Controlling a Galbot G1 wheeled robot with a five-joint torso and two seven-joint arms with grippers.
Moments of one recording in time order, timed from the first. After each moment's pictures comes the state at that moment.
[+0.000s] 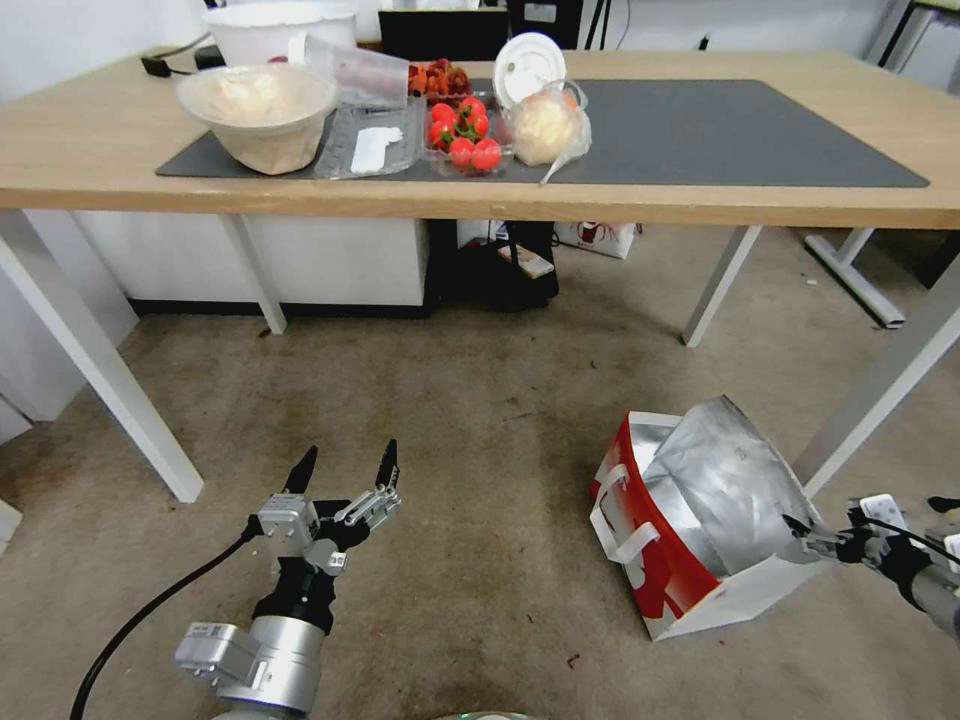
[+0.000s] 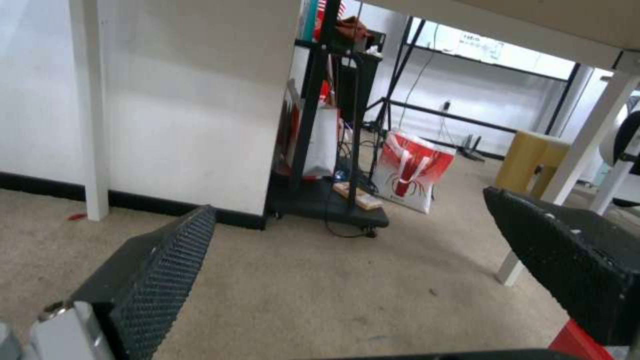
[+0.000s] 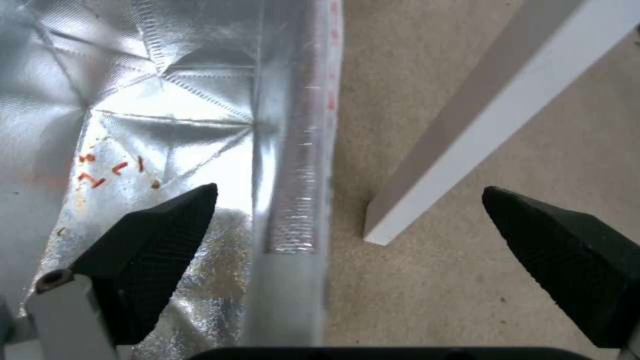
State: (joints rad) left arm 1.87 -1.42 -0.42 -2.38 -0.33 -0.06 -0.05; right arm -1.64 0.83 0.89 1.71 0.44 -0.36 -0.29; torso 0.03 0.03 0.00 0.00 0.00
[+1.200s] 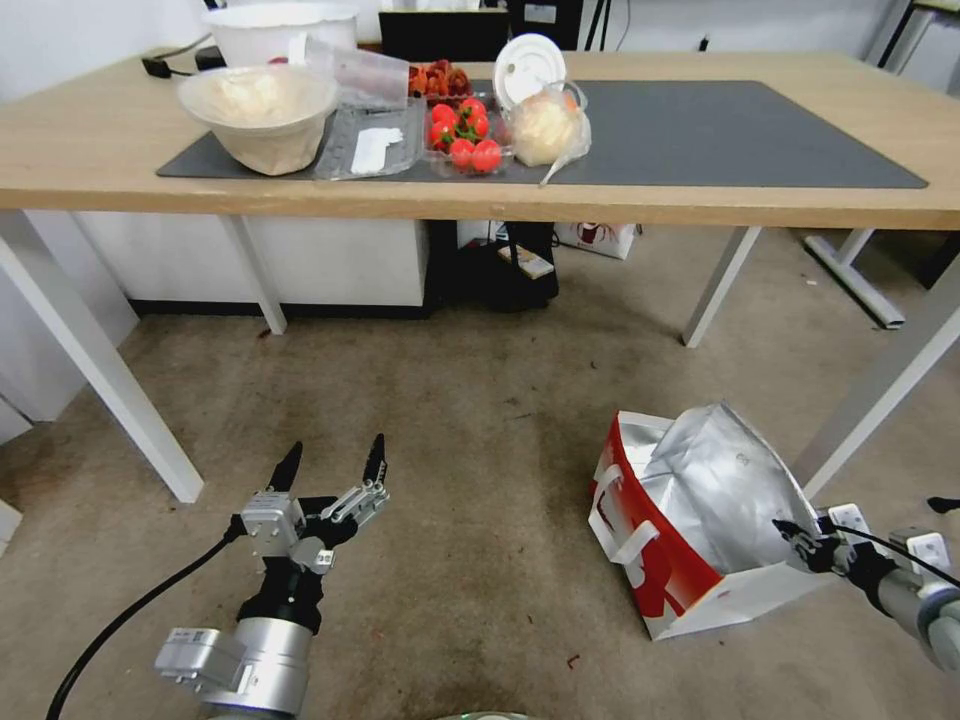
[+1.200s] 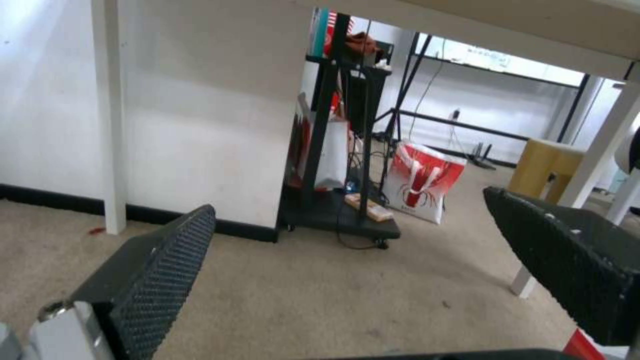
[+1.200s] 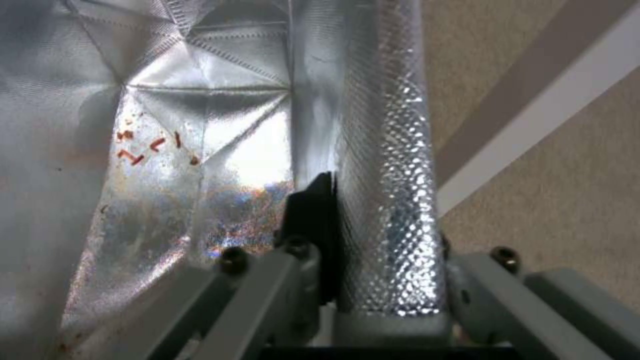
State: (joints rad) left arm 1.89 -1.42 -0.45 -2.41 -0.33 -0.07 -0.06; right arm -1.62 0.85 0.83 1.69 0.45 -0.40 -0.30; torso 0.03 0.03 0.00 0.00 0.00
